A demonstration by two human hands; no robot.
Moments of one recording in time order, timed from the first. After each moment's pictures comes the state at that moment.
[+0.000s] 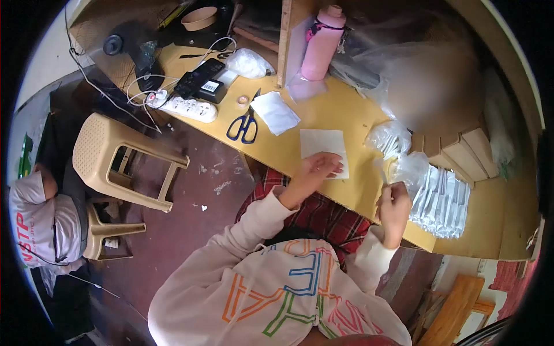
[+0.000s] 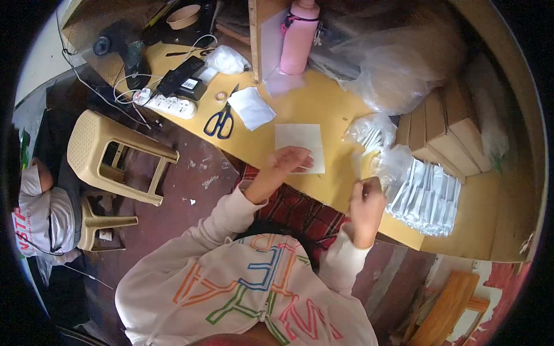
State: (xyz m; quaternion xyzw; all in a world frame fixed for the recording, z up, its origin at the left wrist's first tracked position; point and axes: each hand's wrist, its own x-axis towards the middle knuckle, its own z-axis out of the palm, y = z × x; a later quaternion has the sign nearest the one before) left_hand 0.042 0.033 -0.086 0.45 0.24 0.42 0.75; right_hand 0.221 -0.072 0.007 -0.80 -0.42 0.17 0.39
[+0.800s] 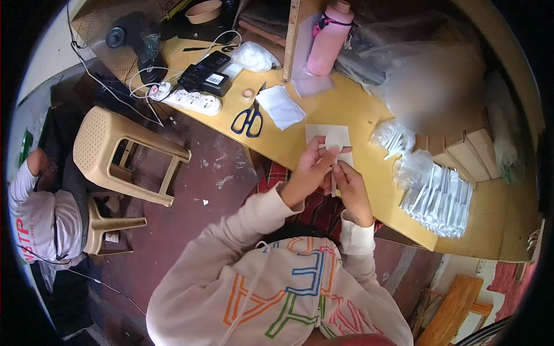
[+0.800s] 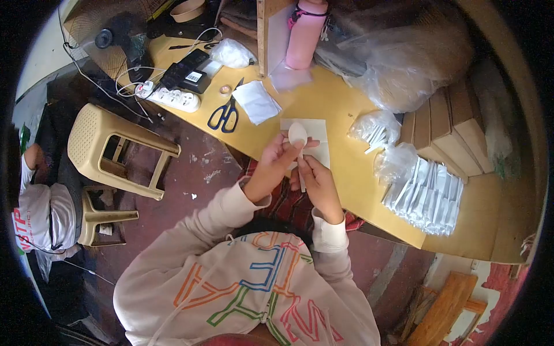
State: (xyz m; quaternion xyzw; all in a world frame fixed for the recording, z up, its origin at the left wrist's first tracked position) left_hand 0.027 0.029 -0.052 0.46 0.24 0.49 0.71; right_hand 0.155 -0.028 -0.031 -0.53 -0.53 0.51 0.43
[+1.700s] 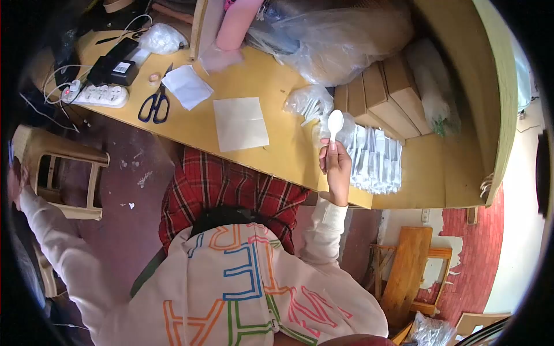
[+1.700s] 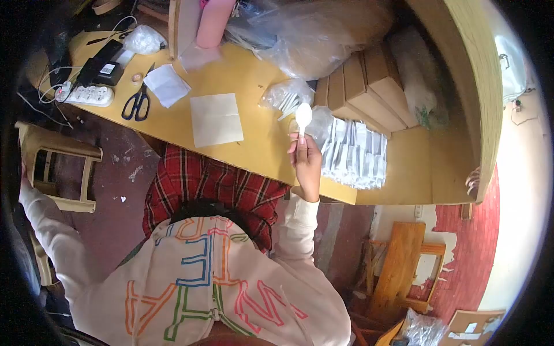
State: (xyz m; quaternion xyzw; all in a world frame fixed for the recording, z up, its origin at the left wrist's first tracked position) left_hand -0.589 0.161 -0.135 0.23 0.64 0.66 0.32; right_hand 0.270 -0.088 -0.014 -0.67 -0.44 0.28 0.52
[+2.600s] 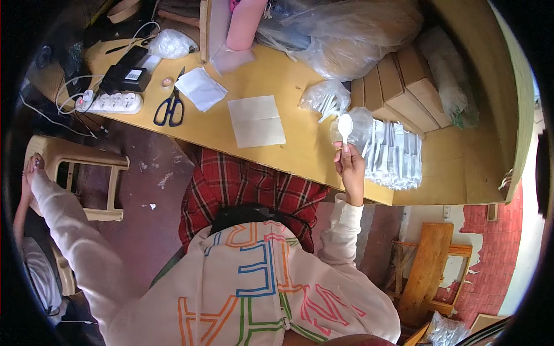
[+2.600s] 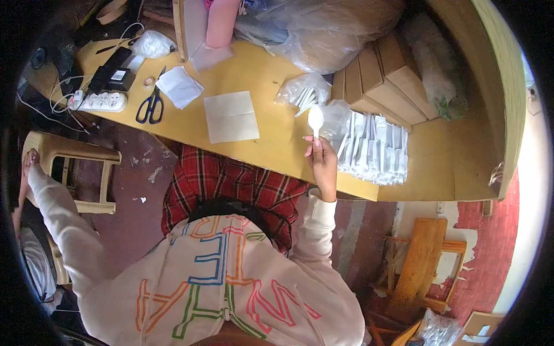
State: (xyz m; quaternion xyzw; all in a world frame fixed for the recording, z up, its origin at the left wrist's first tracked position) left_hand -0.615 0.185 -0.090 0.20 0.53 0.75 0.35; right_hand 0.286 -0.097 -0.041 -0.67 -0.41 0.33 0.52
